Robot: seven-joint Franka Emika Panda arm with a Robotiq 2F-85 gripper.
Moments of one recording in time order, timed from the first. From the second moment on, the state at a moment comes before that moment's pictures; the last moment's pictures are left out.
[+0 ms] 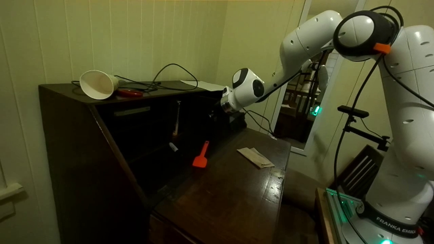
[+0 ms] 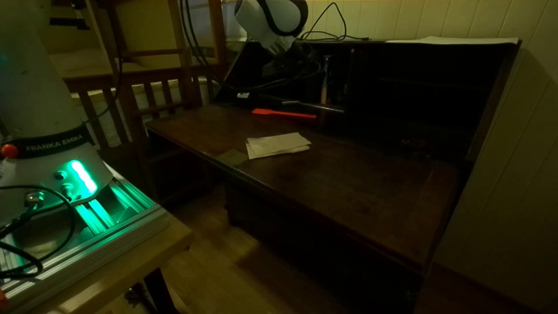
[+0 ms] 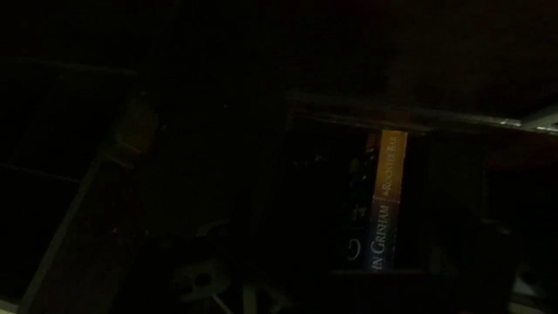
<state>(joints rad) -0.34 0.48 -0.02 -1.77 -2.51 3.13 2.22</state>
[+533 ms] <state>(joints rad) -0.37 0.48 0.02 -1.73 -2.51 3.08 2.21</state>
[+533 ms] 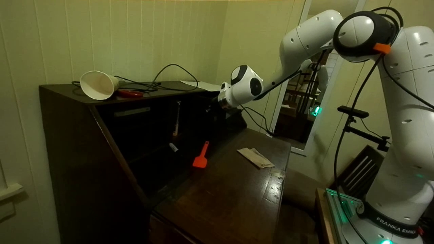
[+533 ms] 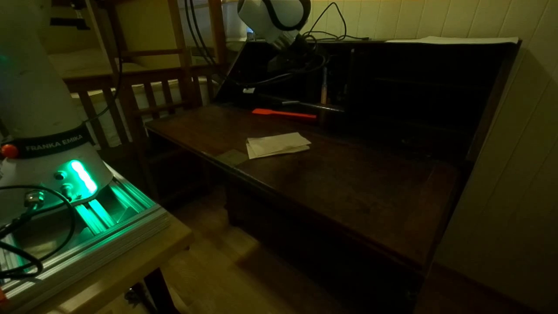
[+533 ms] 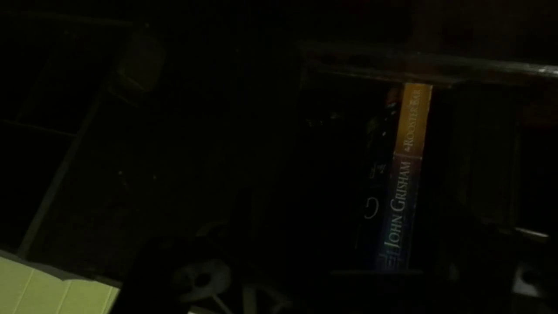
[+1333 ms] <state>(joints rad) -0.46 0.62 0.15 -1.56 -2.51 3.06 2.21</state>
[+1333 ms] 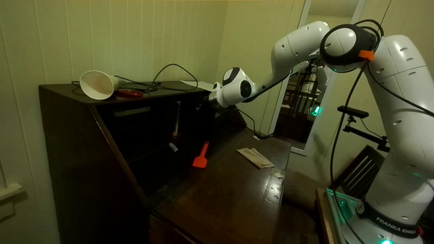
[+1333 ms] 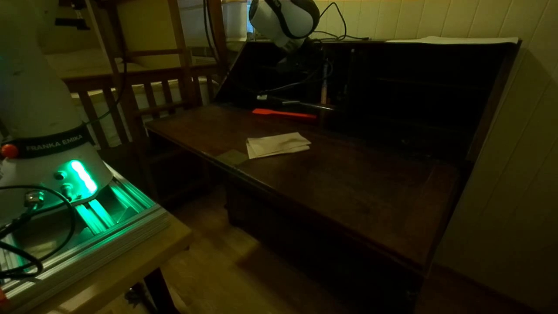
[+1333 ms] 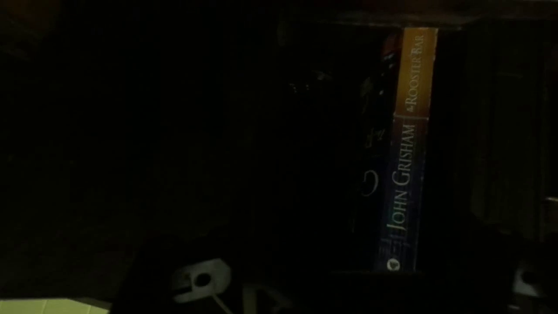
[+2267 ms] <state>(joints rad) -0.46 0.75 0.16 -1.40 -2.51 3.15 2.19</state>
